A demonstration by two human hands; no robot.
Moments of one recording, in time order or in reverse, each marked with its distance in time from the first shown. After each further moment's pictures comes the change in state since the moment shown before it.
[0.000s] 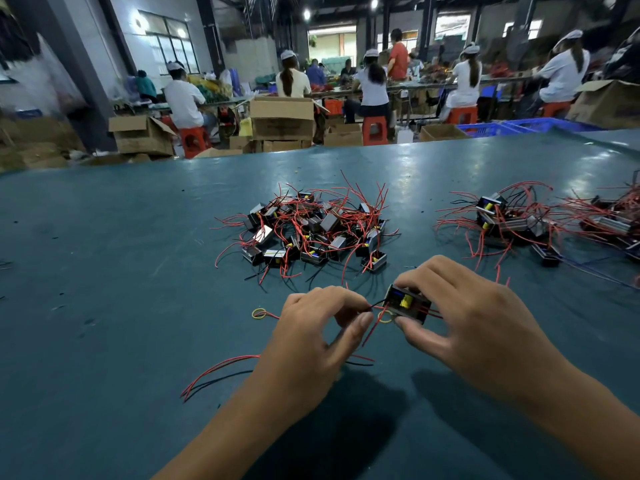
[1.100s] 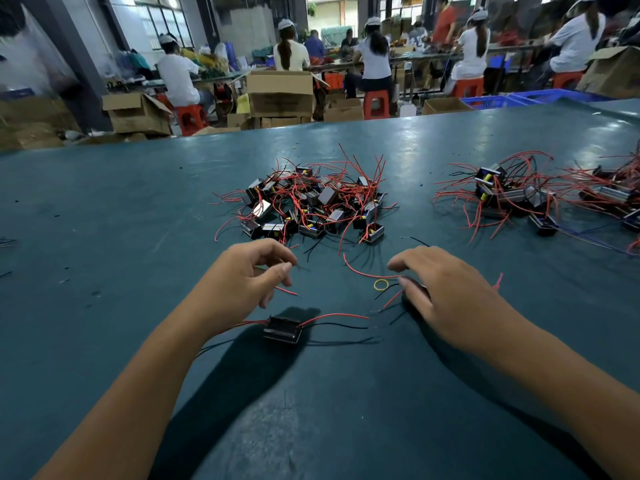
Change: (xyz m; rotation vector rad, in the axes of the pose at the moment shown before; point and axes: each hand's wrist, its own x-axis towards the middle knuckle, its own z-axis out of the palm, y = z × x) left_hand 0.013 -0.069 -0.055 -0.203 -0.221 -0.358; right_hand -0.007 0.020 0.035 0.139 -0.227 0.205
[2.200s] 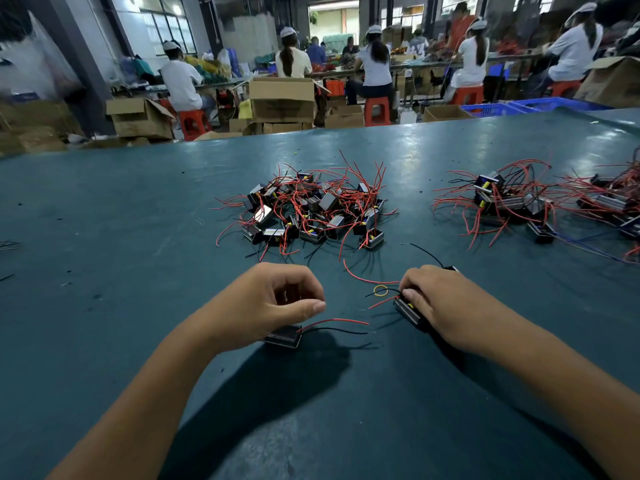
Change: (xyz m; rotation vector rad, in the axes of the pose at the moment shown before) left_hand -0.010 0.022 0.011 -0.020 -0.298 0.077; right_hand 0.007 0.024 0.009 -0.049 -0.262 0.151
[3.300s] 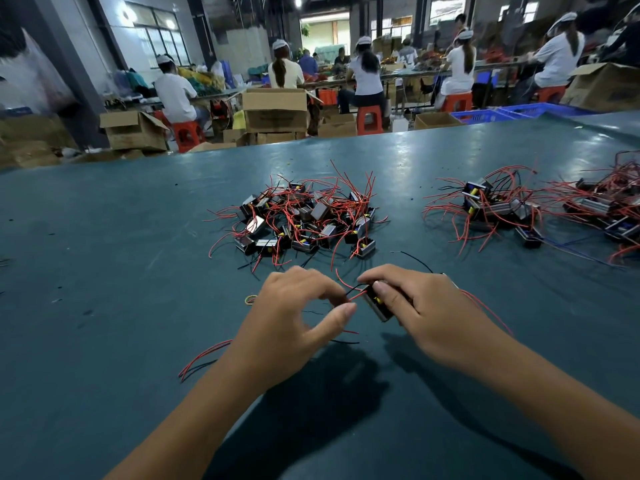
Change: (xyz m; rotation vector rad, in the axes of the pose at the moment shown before) left_hand 0.008 0.027 0.047 0.400 0.398 0.238; right_hand -0.018 -0.040 -0.017 0.365 0.287 -0.192
